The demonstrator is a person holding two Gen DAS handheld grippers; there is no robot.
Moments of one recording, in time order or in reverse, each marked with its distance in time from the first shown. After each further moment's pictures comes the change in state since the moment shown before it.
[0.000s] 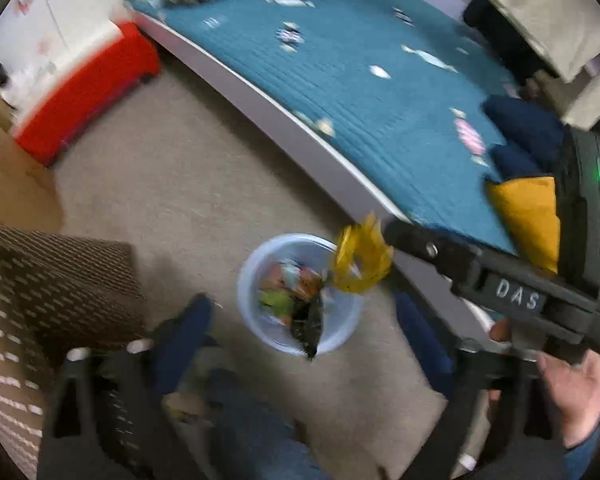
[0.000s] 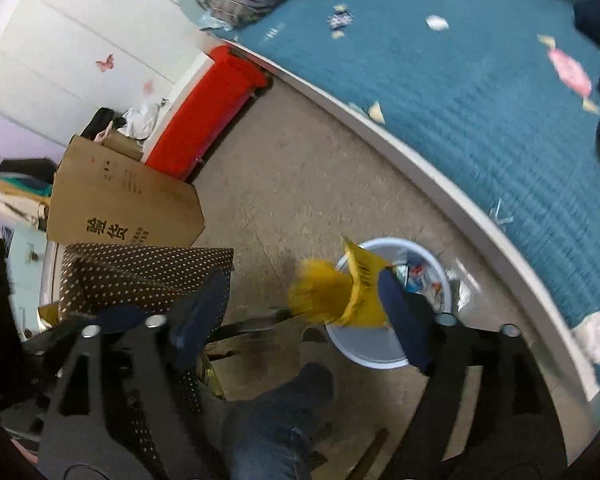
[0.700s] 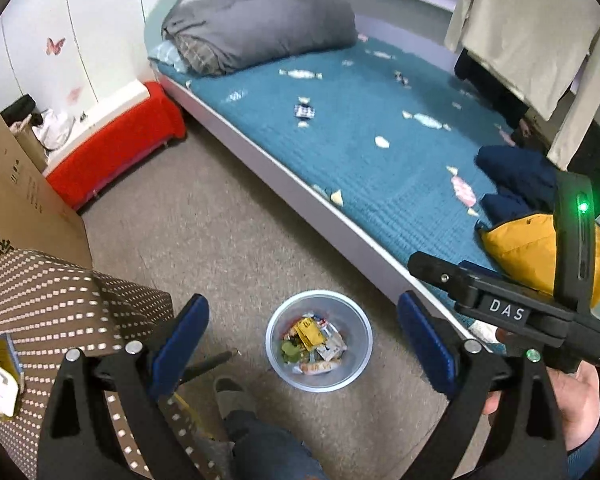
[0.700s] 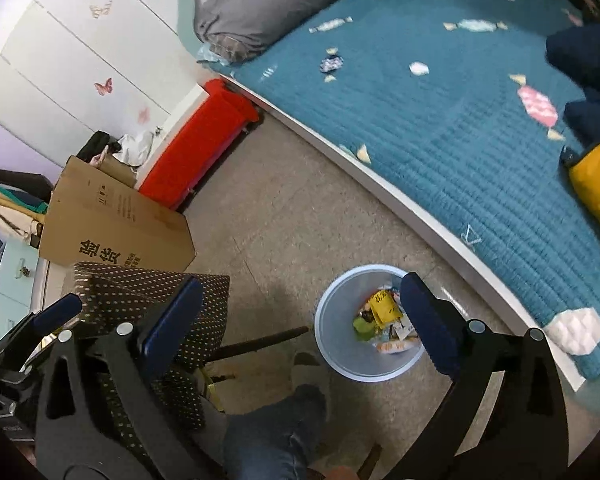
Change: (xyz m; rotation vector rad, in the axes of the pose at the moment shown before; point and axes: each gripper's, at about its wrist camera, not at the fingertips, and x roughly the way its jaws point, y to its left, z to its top) left arm -0.088 0.001 -0.010 0.004 -0.234 0.038; right arm -0.064 0.032 -0.008 -0.032 -0.154 -0.060
